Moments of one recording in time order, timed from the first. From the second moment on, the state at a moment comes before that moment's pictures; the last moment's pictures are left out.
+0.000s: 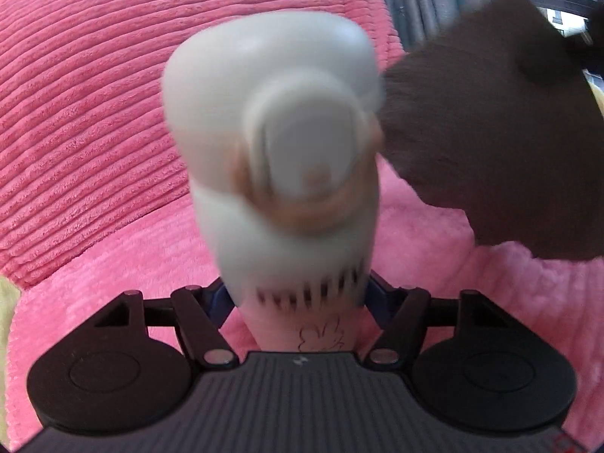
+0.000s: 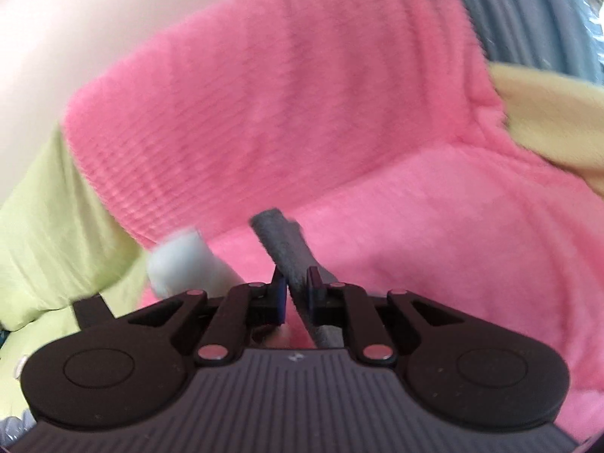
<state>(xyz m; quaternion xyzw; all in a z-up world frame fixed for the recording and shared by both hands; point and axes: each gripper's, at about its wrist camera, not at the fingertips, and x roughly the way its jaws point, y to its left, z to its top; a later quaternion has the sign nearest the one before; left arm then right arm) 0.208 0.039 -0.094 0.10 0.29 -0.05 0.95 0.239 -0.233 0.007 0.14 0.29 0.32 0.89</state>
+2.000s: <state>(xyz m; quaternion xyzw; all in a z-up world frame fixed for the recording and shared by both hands) 0.262 0.034 -0.094 0.09 0.30 -0.05 0.95 0.266 -0.335 -0.159 0.58 0.37 0.07 0.73</state>
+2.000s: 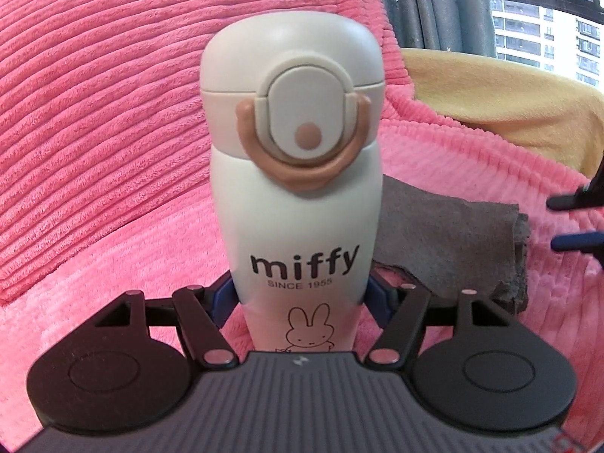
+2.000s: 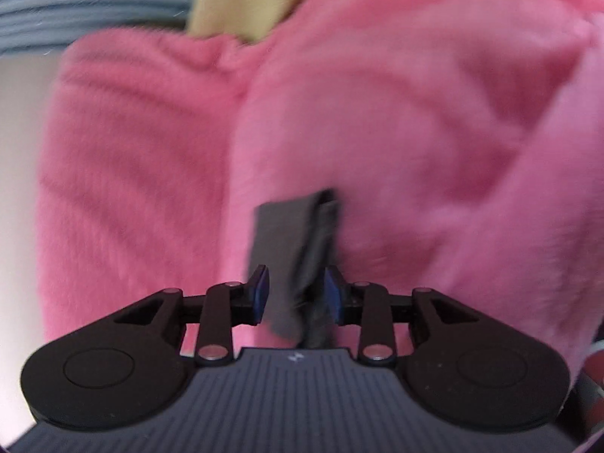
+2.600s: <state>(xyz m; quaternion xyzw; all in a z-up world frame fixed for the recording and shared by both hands) 0.261 0.034 -0.094 0.08 0.31 -0.04 0.95 0.328 -0.282 -0.187 0.50 0.39 0.09 0.77</state>
